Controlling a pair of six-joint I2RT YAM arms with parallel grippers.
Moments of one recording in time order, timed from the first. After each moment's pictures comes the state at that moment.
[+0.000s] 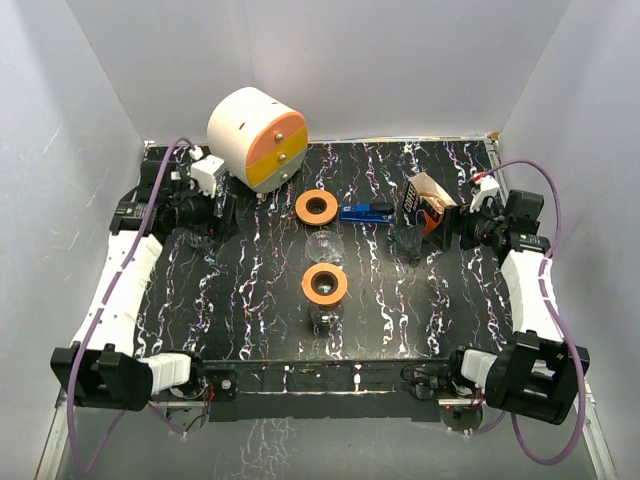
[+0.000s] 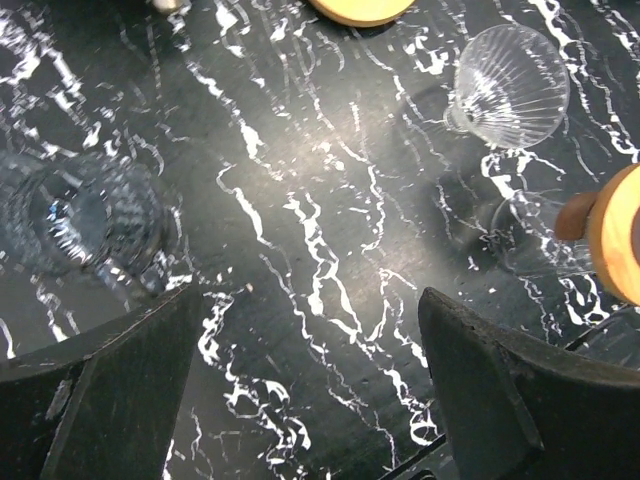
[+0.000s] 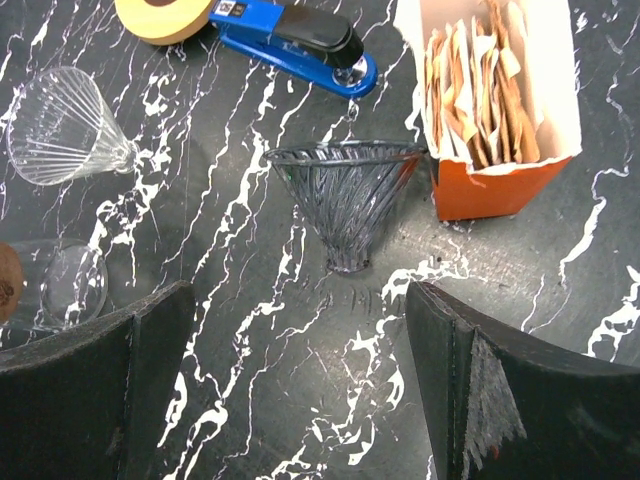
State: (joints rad) left arm -0.10 1.24 1.29 -0.87 0.43 0.25; right arm -0.30 1.15 0.88 -0.47 -0.75 -0.24
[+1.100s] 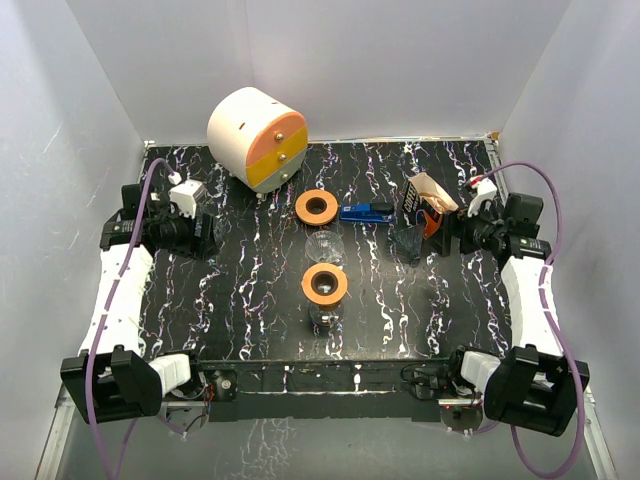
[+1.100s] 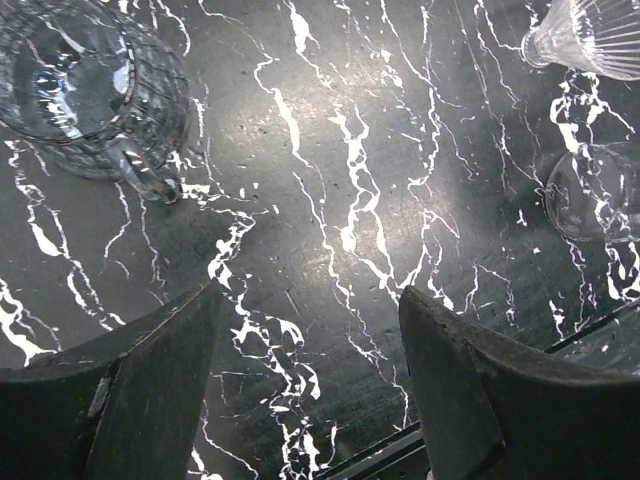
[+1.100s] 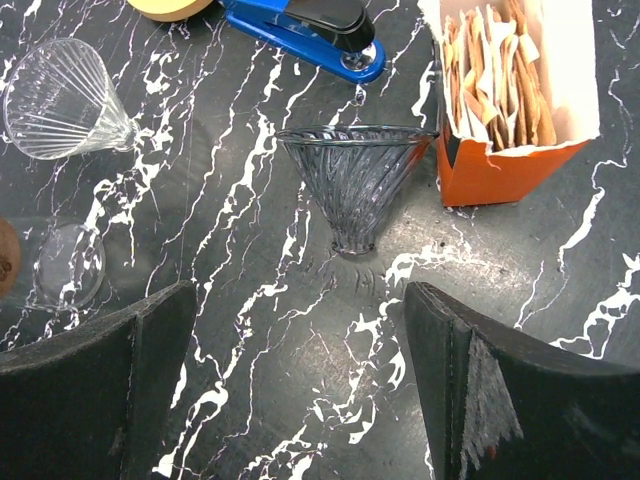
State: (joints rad) left arm 0.12 1.16 1.09 -0.90 0.47 0.34; right arm -0.28 1.08 0.87 -0.53 -0.73 -0.28
